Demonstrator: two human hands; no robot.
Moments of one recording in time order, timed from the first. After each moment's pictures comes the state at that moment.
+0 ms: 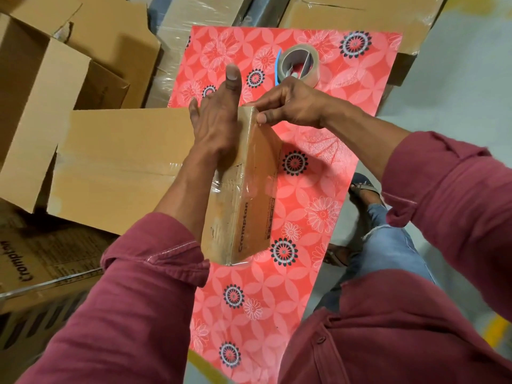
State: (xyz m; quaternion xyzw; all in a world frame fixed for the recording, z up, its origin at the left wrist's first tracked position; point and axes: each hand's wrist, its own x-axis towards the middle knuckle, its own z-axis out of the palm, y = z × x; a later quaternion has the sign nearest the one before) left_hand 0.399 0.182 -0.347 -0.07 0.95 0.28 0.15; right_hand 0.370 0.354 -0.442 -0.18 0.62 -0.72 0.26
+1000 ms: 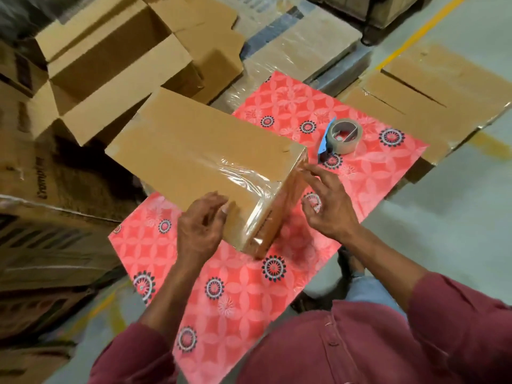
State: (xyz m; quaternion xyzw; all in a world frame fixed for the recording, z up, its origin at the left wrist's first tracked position) left_hand 0.627 0.089 -0.354 -0.10 0.90 0.37 -0.21; right_hand 0.493 0.358 -0.429 -0.31 0.83 -0.46 -0.10
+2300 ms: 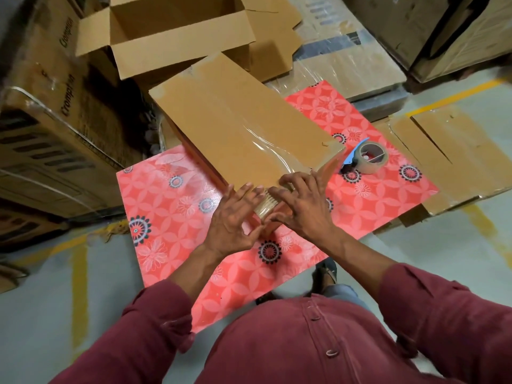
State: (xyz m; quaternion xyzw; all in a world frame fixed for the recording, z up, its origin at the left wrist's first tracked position) left_hand 0.679 0.110 -0.422 0.02 0.95 0.18 -0.27; right_hand 0.534 0.293 -0.407 -0.50 0.83 -0.22 -0.13
